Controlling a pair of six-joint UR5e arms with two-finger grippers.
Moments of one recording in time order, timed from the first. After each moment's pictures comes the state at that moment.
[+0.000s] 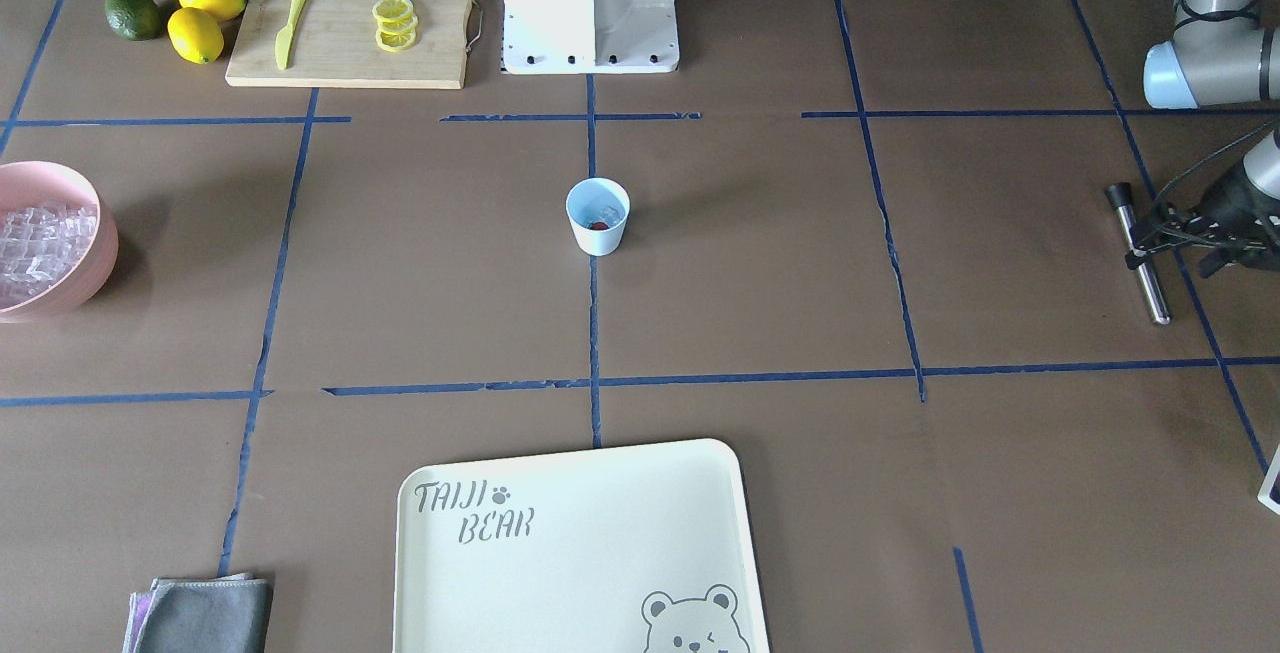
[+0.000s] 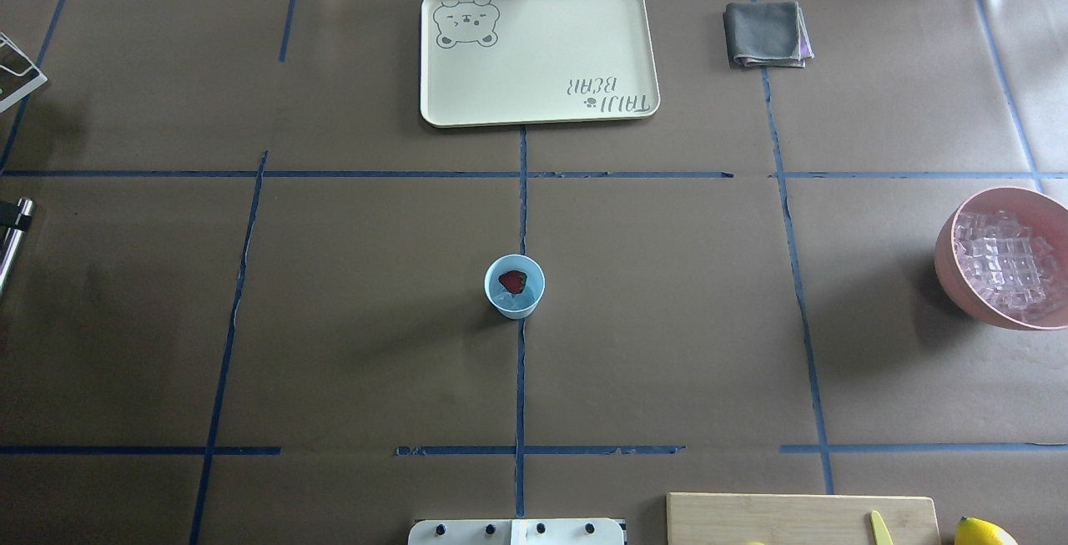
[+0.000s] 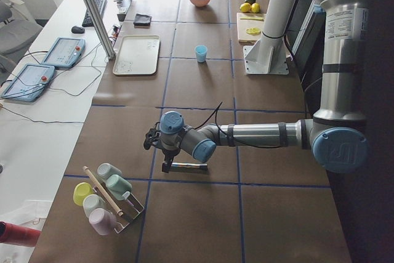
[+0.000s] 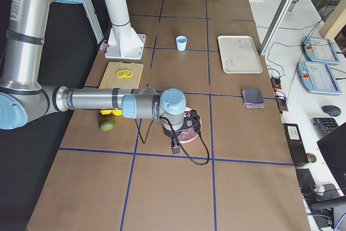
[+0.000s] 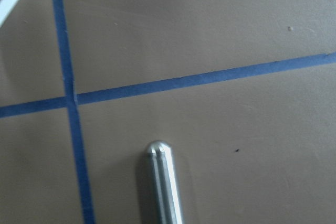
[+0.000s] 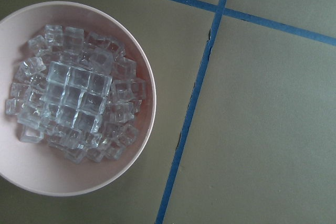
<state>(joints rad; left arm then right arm) -1.31 -1.54 -1.51 -2.08 -2.26 -0.24 1.55 -1.81 1.86 -1.60 2.35 -0.23</state>
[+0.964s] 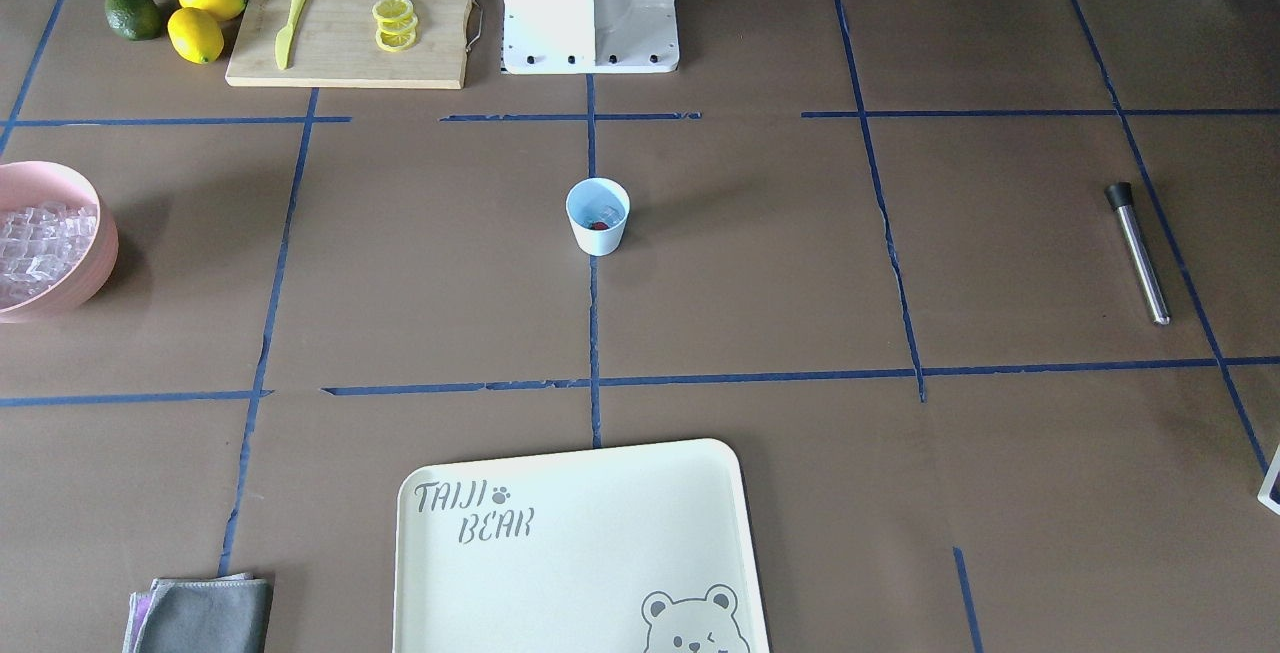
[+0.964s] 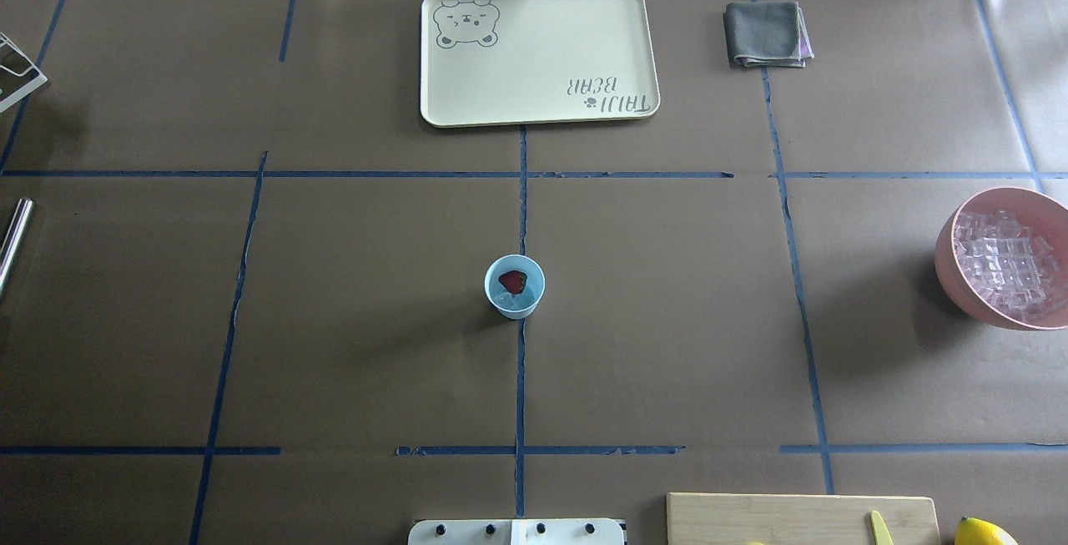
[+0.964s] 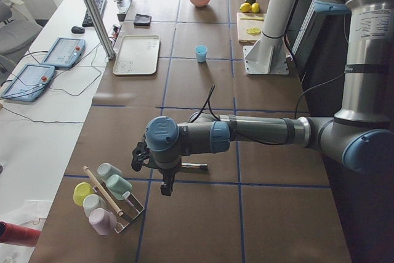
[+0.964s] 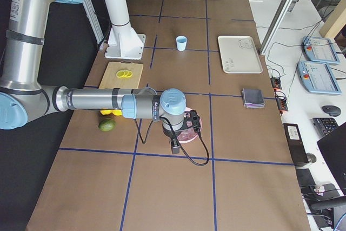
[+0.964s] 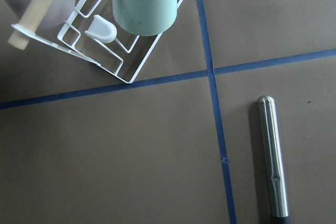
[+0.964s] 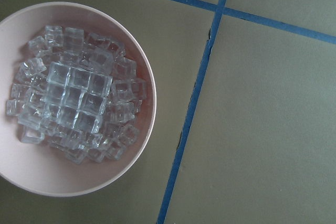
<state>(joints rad) -1.69 -1.54 -1.66 -1.45 -2.39 0.21 1.55 -1.81 1.86 -1.60 2.35 -0.22</state>
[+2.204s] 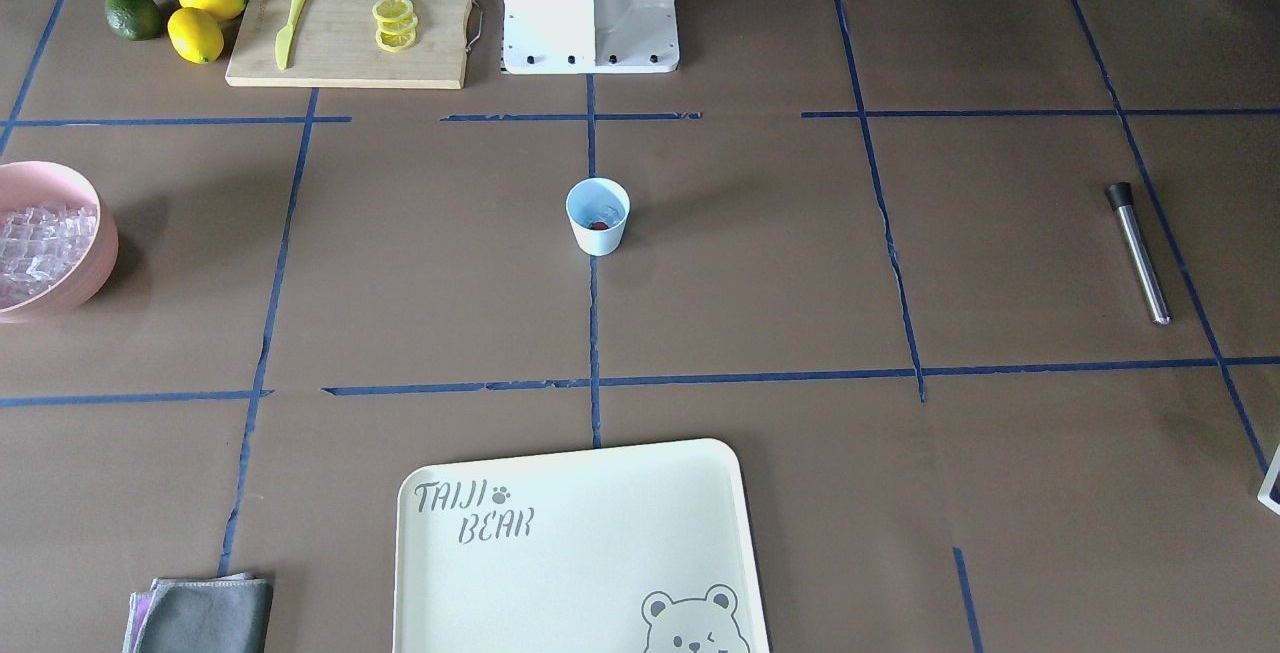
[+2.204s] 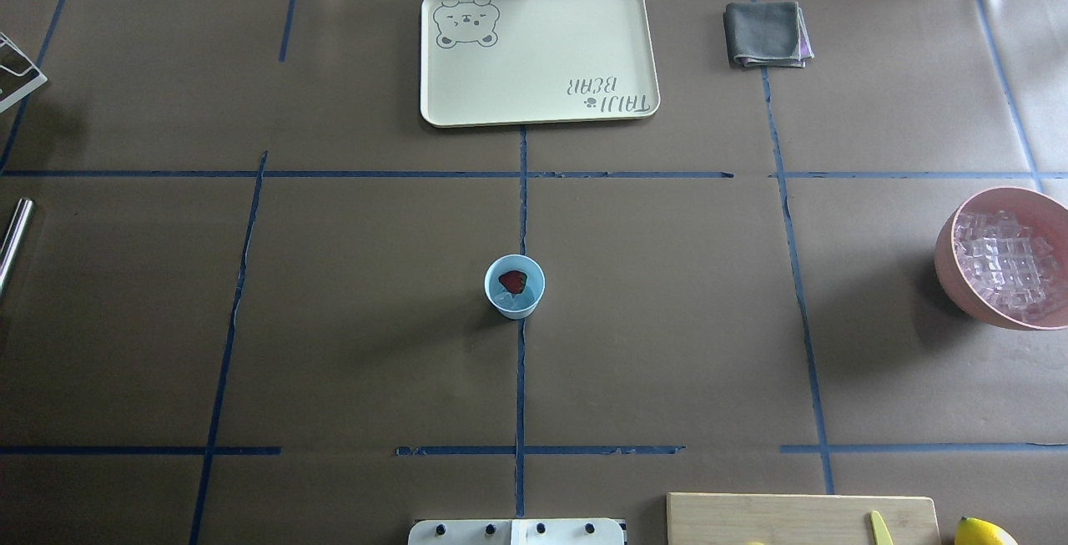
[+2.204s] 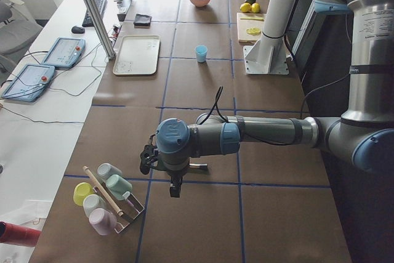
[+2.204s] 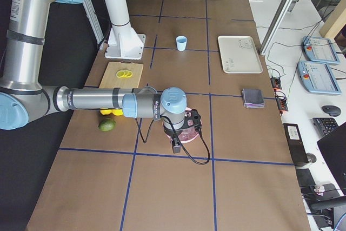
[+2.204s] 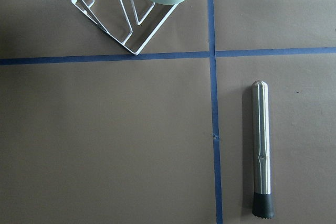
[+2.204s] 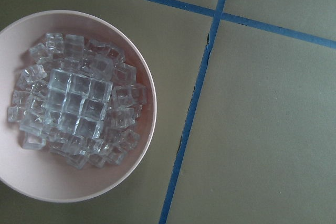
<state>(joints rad) -1.70 -1.50 -1.68 -1.46 -2.38 0.18 1.55 -1.81 1.86 -1.60 2.35 -0.21</state>
